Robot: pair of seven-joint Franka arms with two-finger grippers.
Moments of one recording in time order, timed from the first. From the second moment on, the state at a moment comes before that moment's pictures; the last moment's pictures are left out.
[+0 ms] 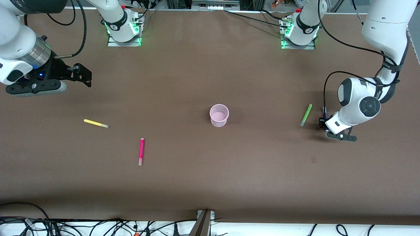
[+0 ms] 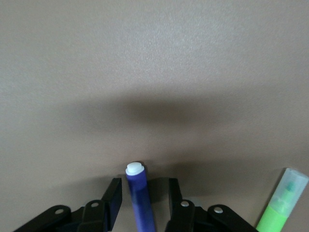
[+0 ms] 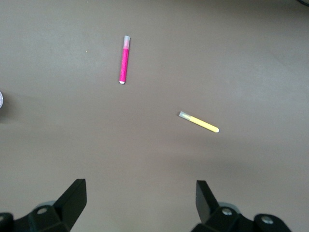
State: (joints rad) left arm 0.11 0.52 0.00 -2.06 0.14 2.49 0.16; right arm 0.14 0.07 0.05 -1.56 -0.04 1.61 0.04
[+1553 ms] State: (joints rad) left arm 0.09 0.46 -0.17 -1.54 0.14 1.70 0.20; right arm 0.14 0.09 0.05 -1.56 -0.04 1.66 0.04
